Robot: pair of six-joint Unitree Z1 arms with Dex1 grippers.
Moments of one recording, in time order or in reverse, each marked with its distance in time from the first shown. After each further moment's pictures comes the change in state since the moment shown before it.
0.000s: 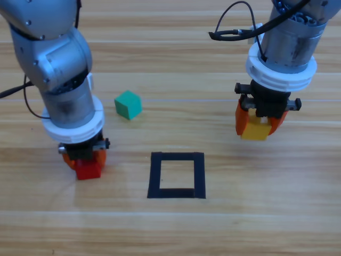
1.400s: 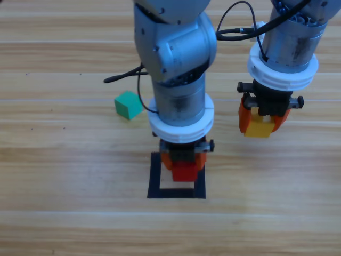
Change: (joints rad) arm 0 -0.314 0.219 -0.602 0.330 -0.038 -0.135; arm 1 0.003 0.000 0.000 0.000 -0.041 0.001
